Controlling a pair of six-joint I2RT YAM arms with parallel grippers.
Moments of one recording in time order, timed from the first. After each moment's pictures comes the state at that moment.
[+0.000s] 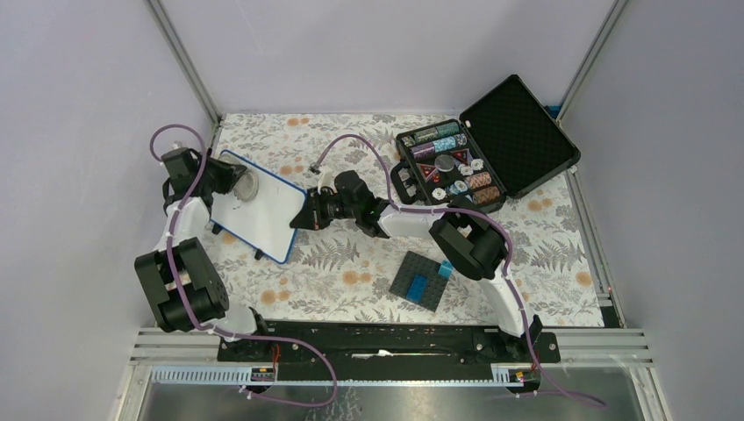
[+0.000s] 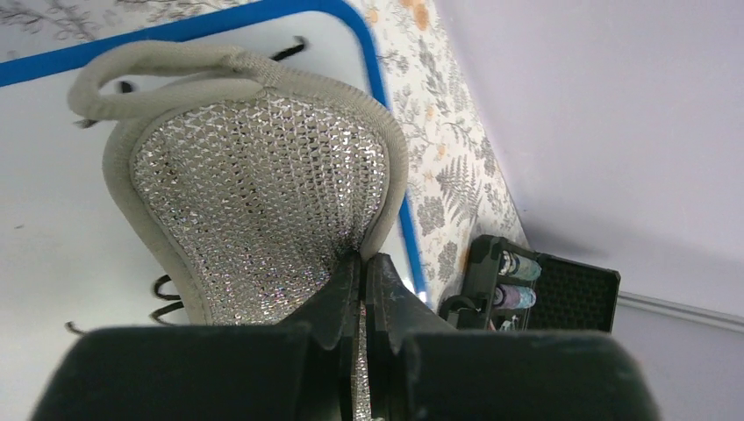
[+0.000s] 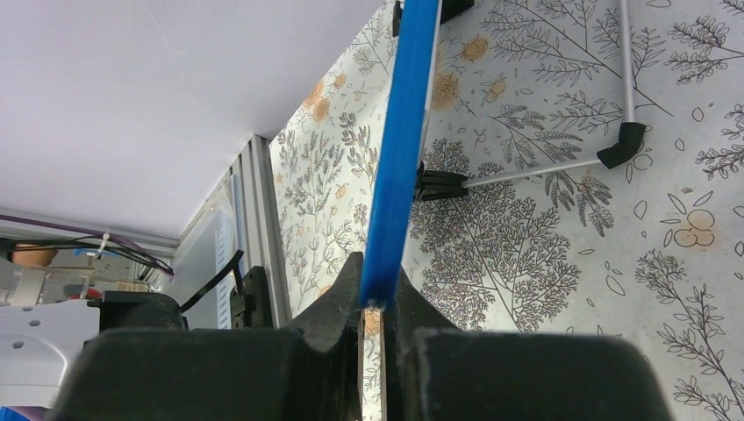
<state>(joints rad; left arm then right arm) 0.39 1.47 0.99 -0.07 0.42 -0.86 0.92 2.21 1.48 0.47 -0.51 0.66</state>
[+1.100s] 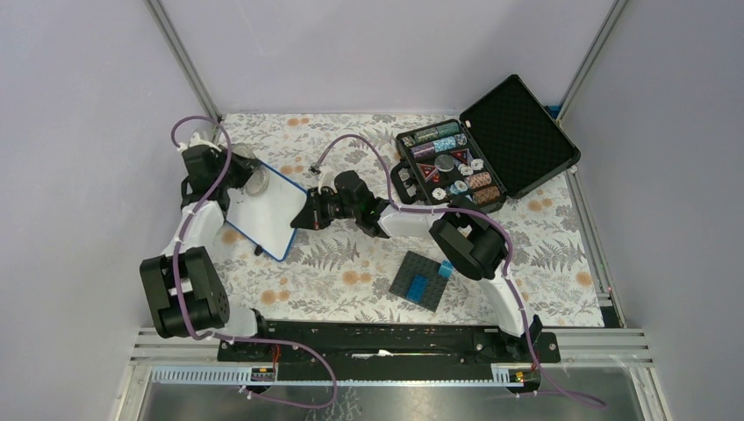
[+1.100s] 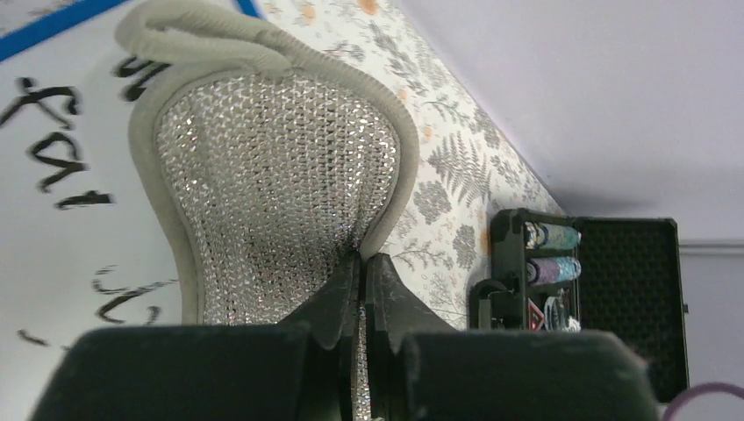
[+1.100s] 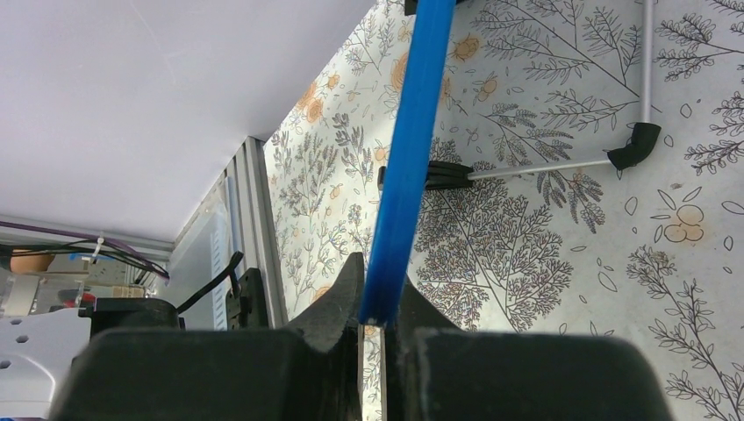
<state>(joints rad) 0.25 1.41 0.90 0.09 0.34 -0.73 0.92 2.21 1.48 0.46 -0.50 0.67</state>
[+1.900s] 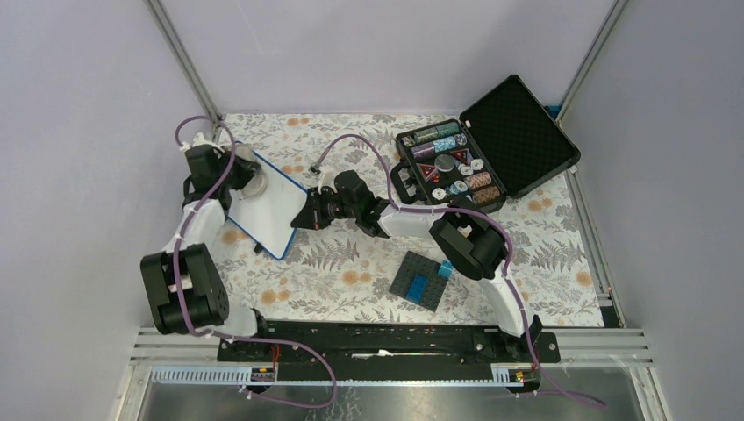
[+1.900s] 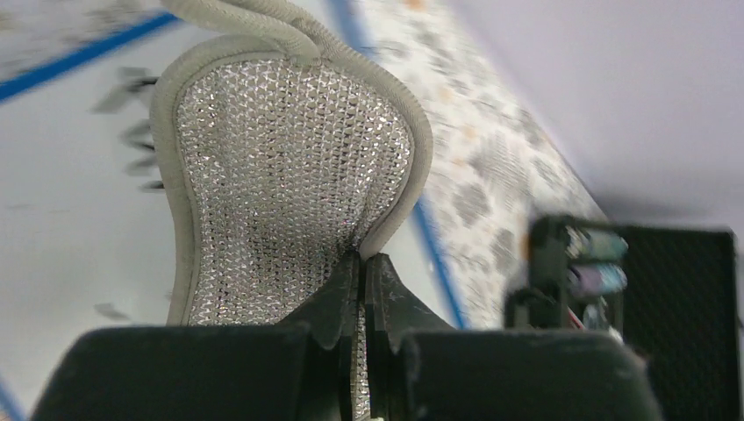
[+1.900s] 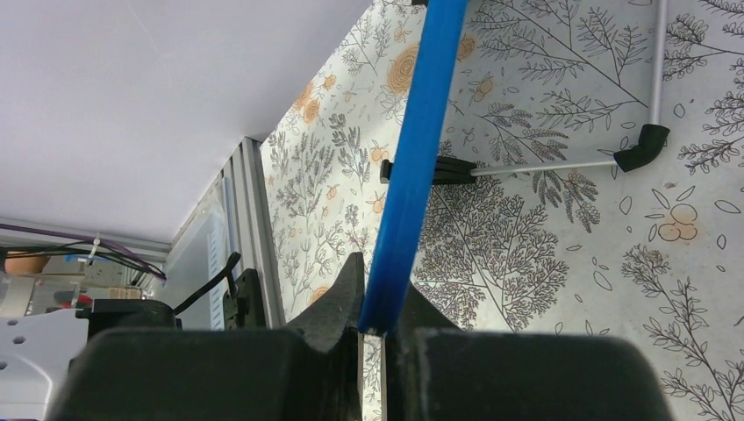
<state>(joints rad) 0.29 1.48 0.94 0.01 0.29 -0.69 0.92 2.21 1.48 0.45 -0.49 0.67</state>
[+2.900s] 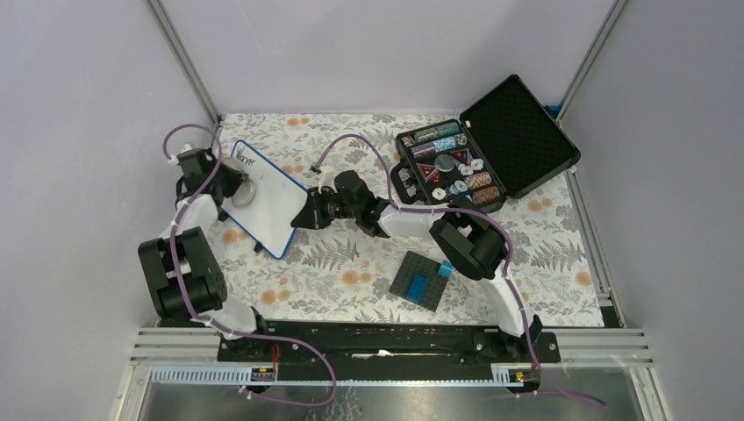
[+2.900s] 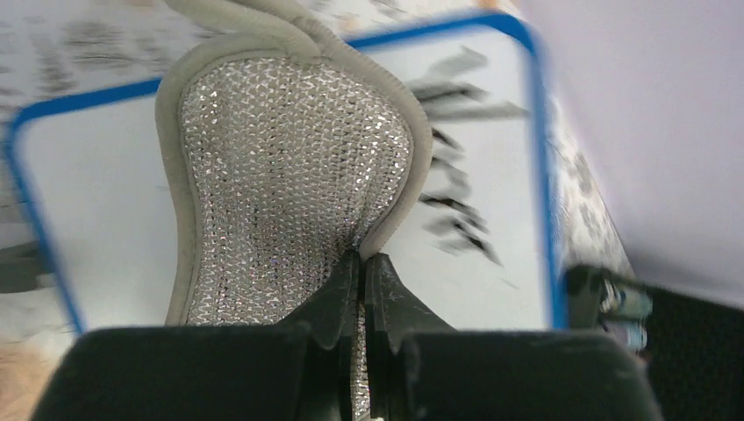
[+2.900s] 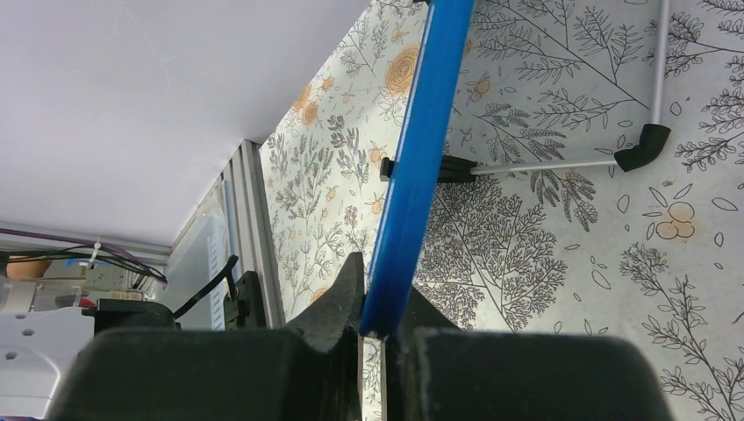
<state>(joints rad) 0.36 1.57 0.96 -0.03 0.25 -0.76 0.92 2.21 1.48 0.45 -0.48 0.67</state>
